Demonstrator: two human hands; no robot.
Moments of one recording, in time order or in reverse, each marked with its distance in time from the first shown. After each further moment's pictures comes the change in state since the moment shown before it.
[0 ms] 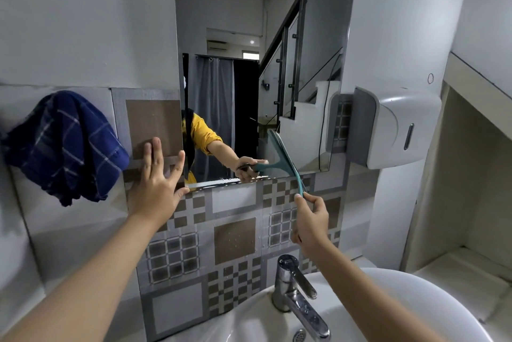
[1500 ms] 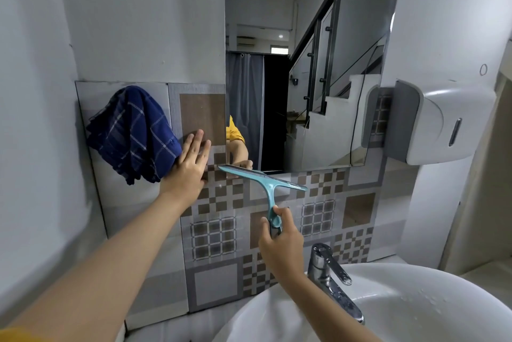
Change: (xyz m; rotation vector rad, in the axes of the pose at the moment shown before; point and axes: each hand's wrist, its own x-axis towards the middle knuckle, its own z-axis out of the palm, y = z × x) left_hand -0.005 -0.020 -0.043 0.113 -0.265 -0.032; right_hand -0.104 0.049 0.072 -0.401 -0.209 -0.381
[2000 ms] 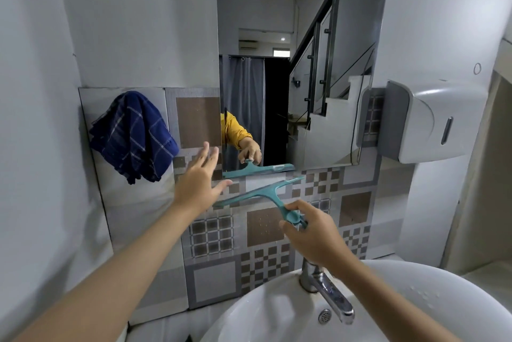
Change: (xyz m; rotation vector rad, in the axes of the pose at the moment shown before) left_hand -0.022 0.047 -0.027 -0.425 0.051 -0.040; right_hand 0.015 -0.029 -0.095 -0.277 -0.359 -0.028
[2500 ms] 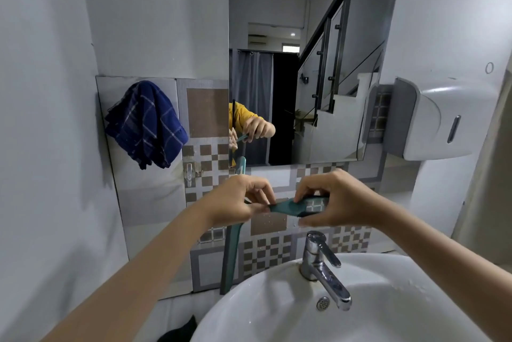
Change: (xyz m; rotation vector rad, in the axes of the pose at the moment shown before) left_hand -0.044 0.078 -0.042 -0.556 -0.532 0.114; right_hand 0.005 -0.044 -0.082 -0.370 -0.300 -0.603
